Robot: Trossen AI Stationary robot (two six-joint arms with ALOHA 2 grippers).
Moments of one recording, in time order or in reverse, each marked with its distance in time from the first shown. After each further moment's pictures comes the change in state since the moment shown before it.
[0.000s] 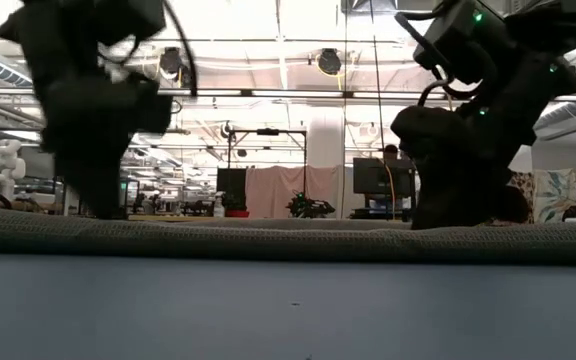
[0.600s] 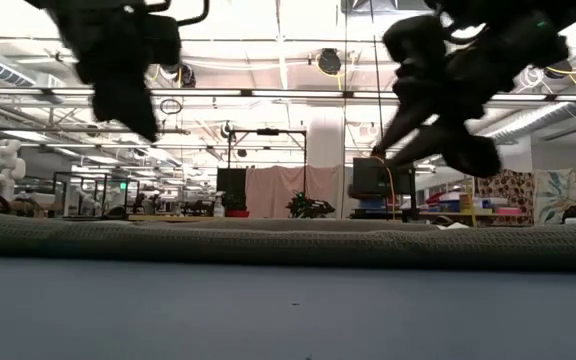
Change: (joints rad) left arm 0.099 -0.249 0.078 -0.121 0.005 0.223; right arm -0.067 -0.234 -0.003 0.084 -0.058 0.026
